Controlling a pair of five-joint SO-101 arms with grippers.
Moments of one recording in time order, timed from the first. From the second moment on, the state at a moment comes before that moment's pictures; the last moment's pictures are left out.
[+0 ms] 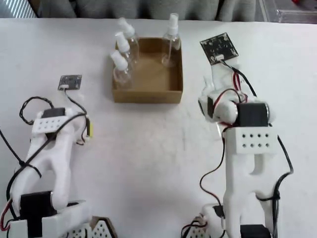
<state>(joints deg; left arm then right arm) -13.7 -12.0 43.6 56.1 -1.5 -6.1 -29.9 14.9 75.3 20.4</state>
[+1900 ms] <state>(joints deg) 10.8 -41.9 13.5 37.4 22.5 -34.2 -65.2 83.7 -0.2 0.0</state>
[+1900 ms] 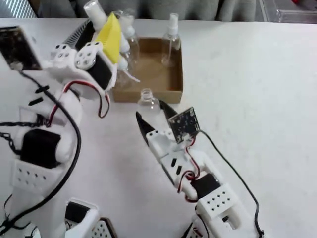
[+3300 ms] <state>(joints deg) 15.5 -39.5 0.7 55.0 16.8 -38.9 -82.6 90.1 4.0 0.0</state>
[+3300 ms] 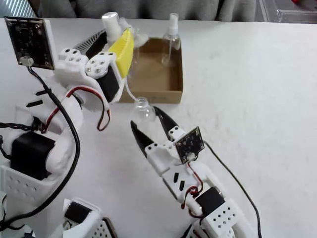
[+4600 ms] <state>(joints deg) 15.3 -40.5 13.1 49.1 16.9 -38.9 -82.6 90.1 4.0 0.0</state>
